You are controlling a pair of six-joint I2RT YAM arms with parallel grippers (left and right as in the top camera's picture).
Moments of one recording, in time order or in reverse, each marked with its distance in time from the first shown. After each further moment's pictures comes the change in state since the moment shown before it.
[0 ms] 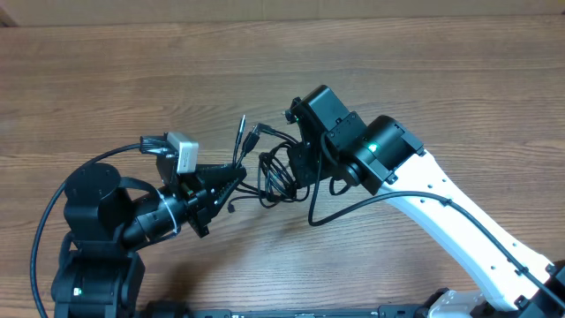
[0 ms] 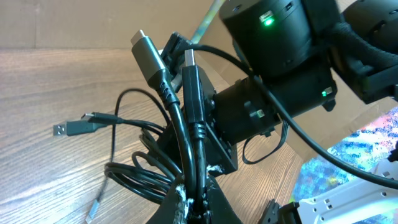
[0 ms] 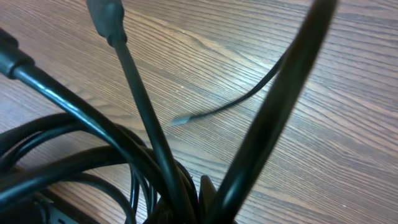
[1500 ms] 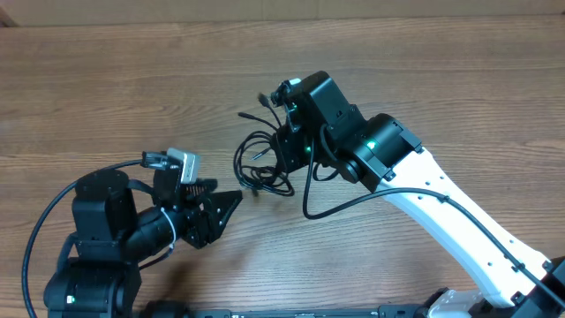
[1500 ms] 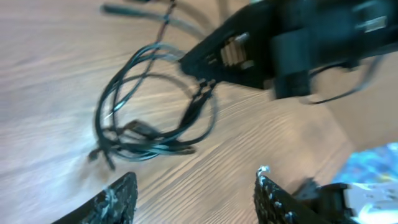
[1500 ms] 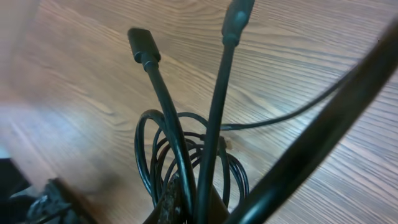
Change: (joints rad) left arm 0.001 -0.002 0.043 -0.375 -0.255 0.125; right arm -0.008 0.009 -0.002 0.241 -0.153 -0.006
